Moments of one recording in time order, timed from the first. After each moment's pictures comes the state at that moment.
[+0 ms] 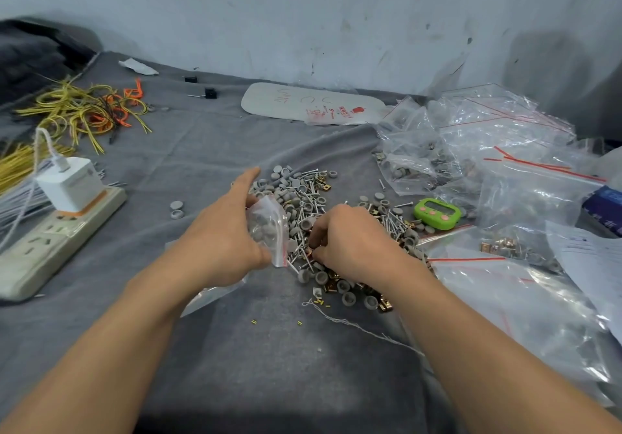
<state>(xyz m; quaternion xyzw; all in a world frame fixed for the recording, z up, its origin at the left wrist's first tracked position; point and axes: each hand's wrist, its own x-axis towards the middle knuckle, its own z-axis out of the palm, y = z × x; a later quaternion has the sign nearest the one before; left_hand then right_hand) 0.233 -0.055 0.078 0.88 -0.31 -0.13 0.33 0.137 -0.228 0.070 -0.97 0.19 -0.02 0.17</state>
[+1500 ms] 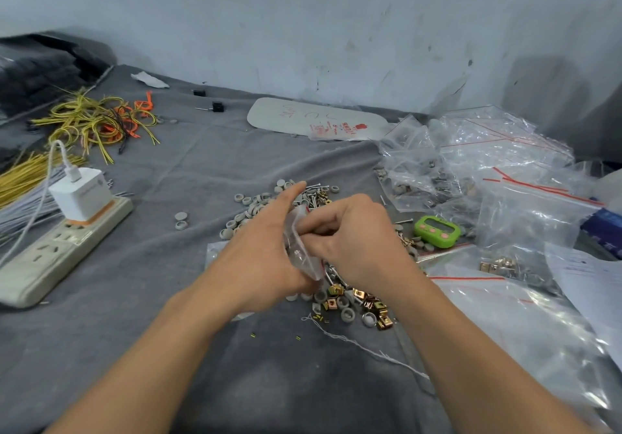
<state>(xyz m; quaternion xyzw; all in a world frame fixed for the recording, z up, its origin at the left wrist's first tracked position) 0.204 -0.076 0.078 0.83 -0.39 -0.10 0.39 0.120 -0.214 0.105 -0.89 0.11 -0.16 0.41</state>
